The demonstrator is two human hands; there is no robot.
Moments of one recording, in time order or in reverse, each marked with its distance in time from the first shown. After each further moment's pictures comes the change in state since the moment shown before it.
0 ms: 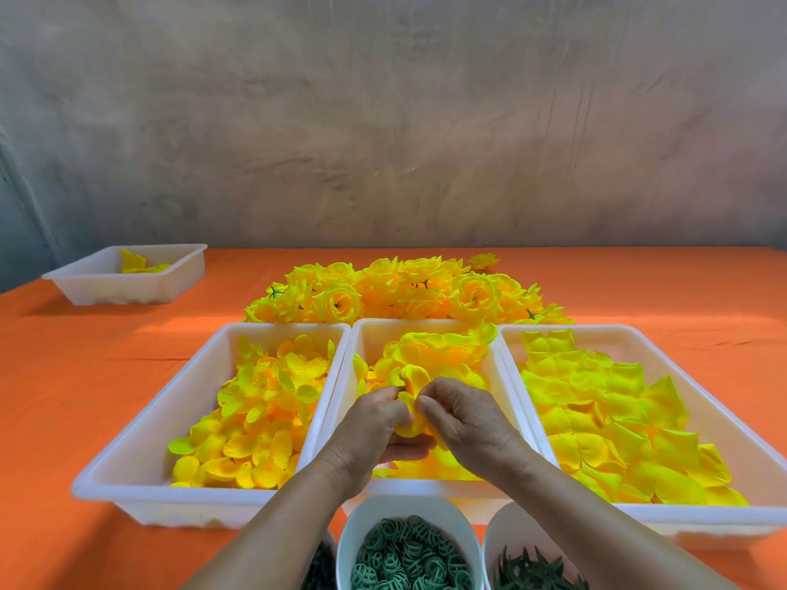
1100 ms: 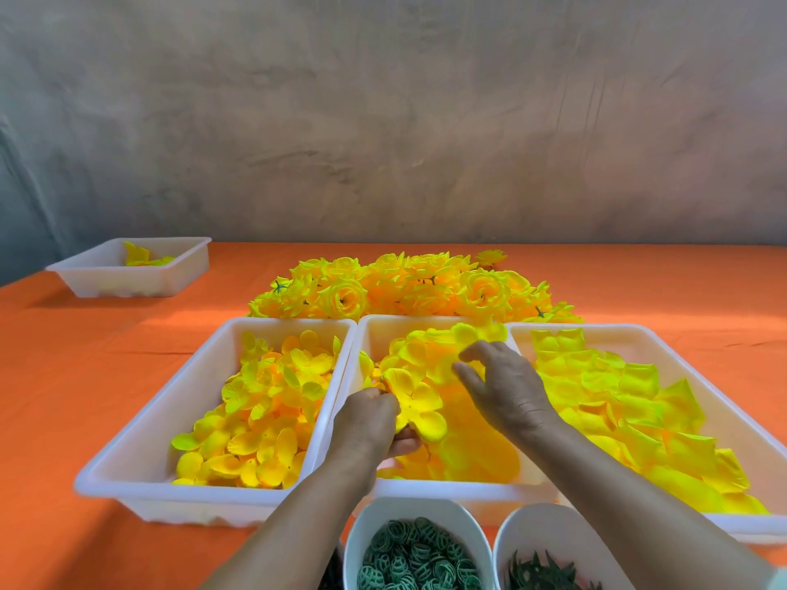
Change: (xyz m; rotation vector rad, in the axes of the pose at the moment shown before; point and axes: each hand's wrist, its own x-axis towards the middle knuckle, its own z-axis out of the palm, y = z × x) left_hand 0.013 -0.004 0.001 0.004 0.429 -0.126; right_hand 0.035 0.026 -0.024 -0.438 0.181 0.112
